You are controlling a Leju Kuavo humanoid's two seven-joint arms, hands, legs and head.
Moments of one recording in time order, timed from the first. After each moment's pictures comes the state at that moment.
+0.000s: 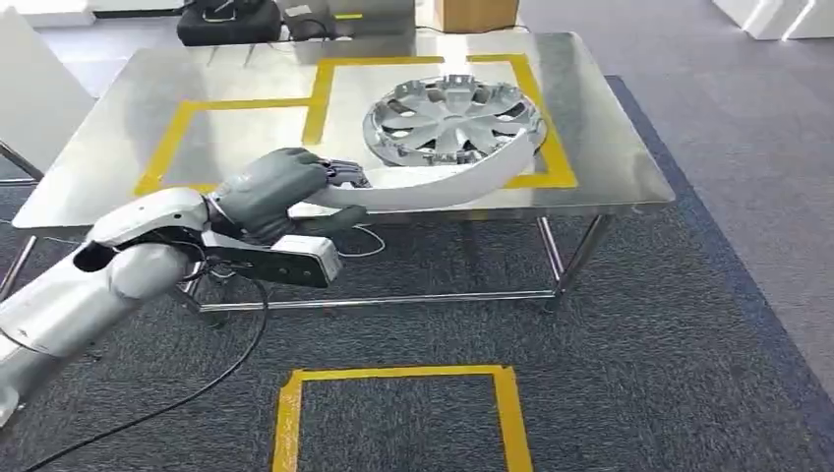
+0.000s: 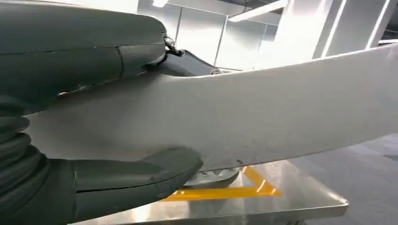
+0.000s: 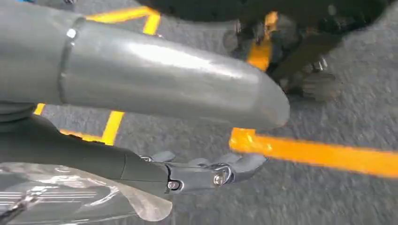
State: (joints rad) left arm -0.92 0.20 -0.78 -1.31 -0.56 -0.13 -0.25; right arm -0.03 0.09 -1.43 -0.23 1.55 0.12 -0.30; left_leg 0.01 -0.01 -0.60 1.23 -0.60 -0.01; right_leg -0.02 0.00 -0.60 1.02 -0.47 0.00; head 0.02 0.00
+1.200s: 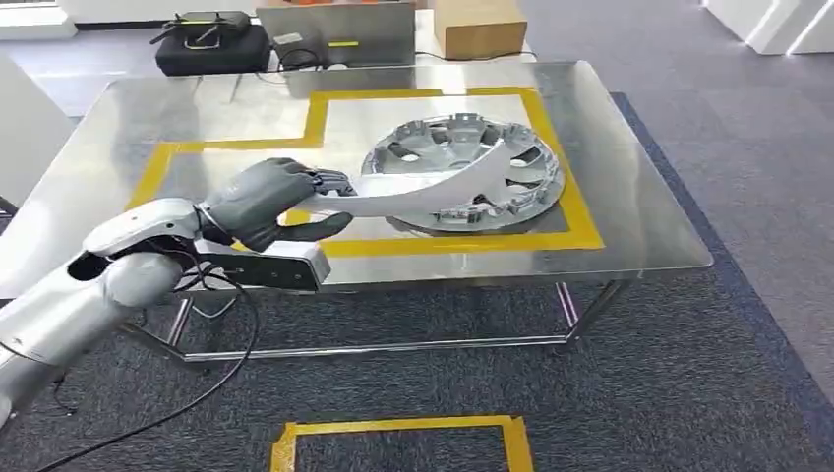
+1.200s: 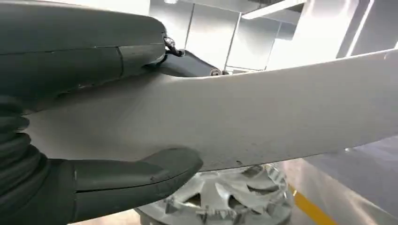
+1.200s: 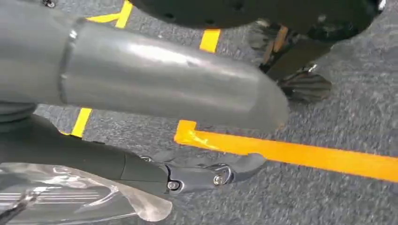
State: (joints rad) left arm -0.88 0.23 -0.77 -1.31 -0.57 -0.11 -0.24; right arm -0.03 0.09 -1.42 -0.23 1.56 0.12 -0.30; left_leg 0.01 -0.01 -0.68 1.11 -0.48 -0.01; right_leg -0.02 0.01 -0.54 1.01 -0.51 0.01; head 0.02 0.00
